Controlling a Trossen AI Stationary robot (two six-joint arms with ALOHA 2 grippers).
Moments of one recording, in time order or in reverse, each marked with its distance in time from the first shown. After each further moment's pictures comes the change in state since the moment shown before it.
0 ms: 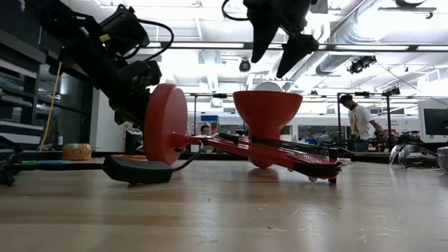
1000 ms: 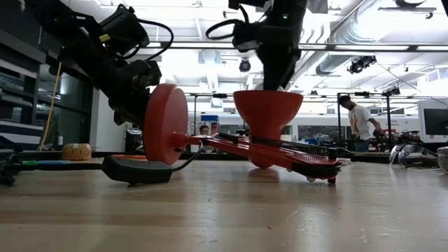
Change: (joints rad) left arm 0.000 0.000 0.000 0.000 0.004 -0.018; right arm 0.022 0.157 0.000 -0.022 -0.021 -0.472
